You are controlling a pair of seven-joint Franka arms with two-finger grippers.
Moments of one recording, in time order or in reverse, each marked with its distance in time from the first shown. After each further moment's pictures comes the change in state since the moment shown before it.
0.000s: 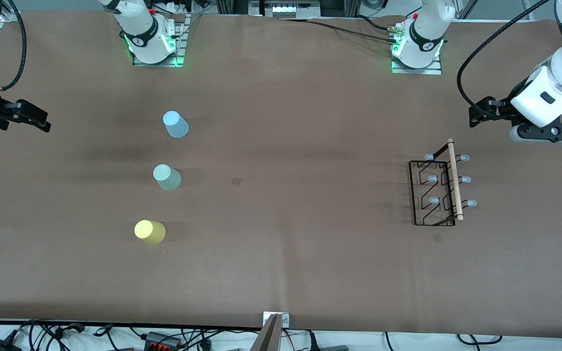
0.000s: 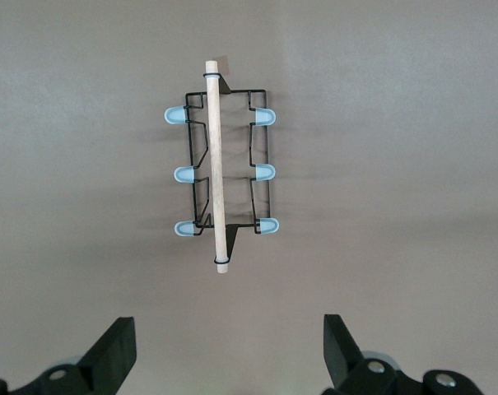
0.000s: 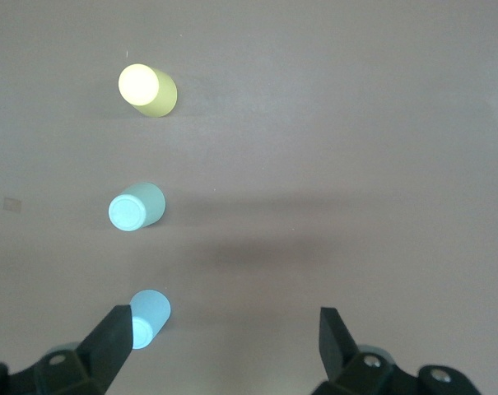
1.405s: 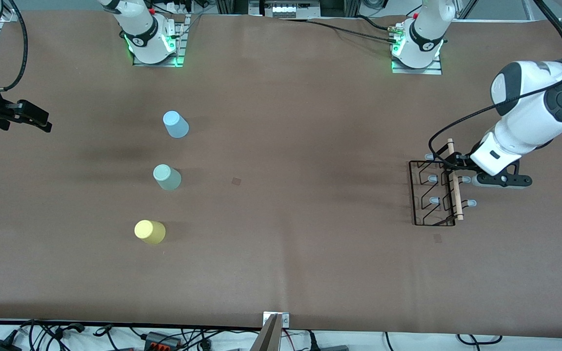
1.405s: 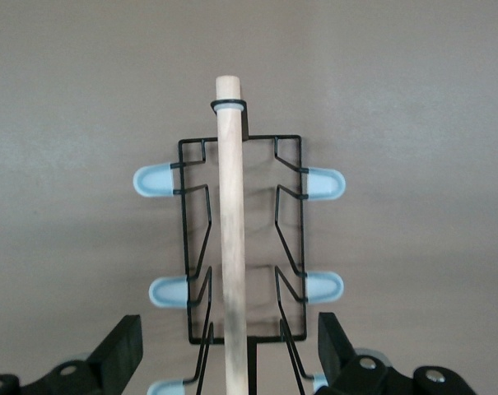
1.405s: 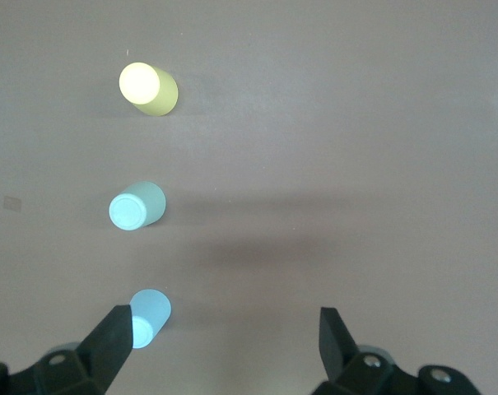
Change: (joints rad) left arm 0.073 0.124 0.001 -0.429 0.000 0.695 0.060; right arm 0.000 0.001 0.002 -0.002 0.000 0.000 0.000
